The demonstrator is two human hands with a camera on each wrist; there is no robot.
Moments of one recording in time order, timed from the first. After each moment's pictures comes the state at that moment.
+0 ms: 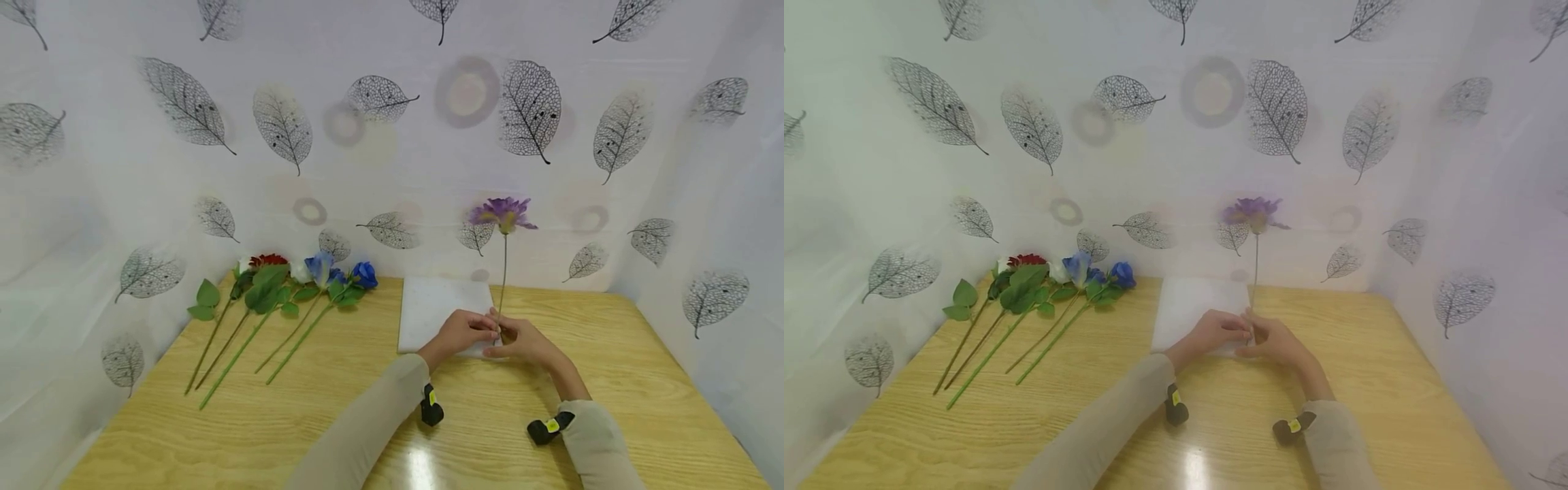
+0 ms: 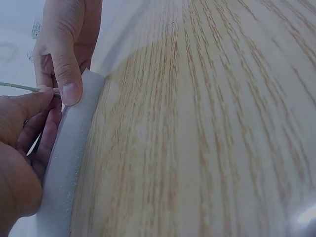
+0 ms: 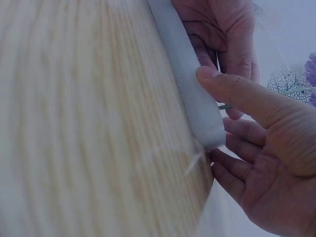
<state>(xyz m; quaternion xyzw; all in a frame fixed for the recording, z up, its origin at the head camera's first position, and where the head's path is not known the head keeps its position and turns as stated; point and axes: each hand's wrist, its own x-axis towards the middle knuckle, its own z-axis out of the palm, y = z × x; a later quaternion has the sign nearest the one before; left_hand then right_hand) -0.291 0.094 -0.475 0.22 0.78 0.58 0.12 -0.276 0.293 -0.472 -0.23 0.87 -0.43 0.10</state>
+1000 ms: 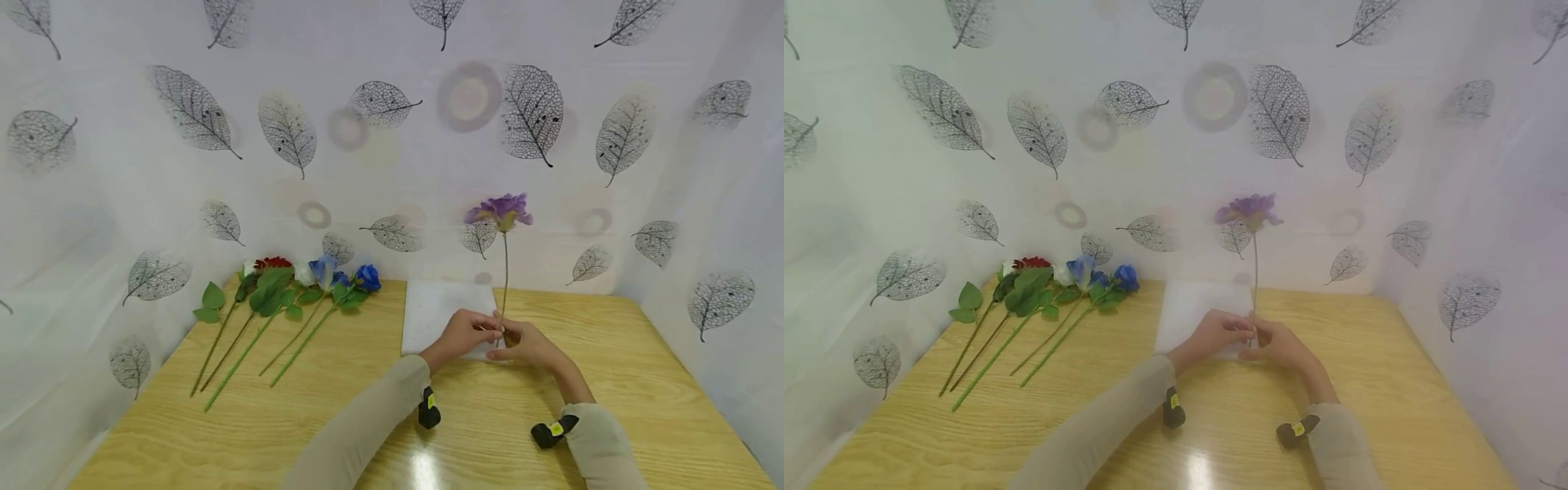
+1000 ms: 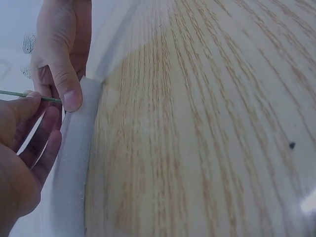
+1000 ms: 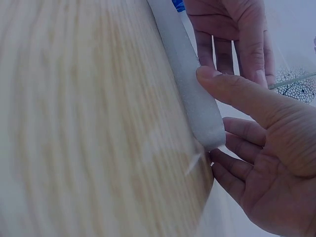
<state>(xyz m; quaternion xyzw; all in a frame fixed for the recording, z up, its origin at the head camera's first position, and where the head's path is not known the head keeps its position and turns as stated) -0.287 0.090 -0.466 0.26 0.79 0.56 0.06 -0.276 0.293 -0.470 -0.22 0.88 -0.40 0.09</state>
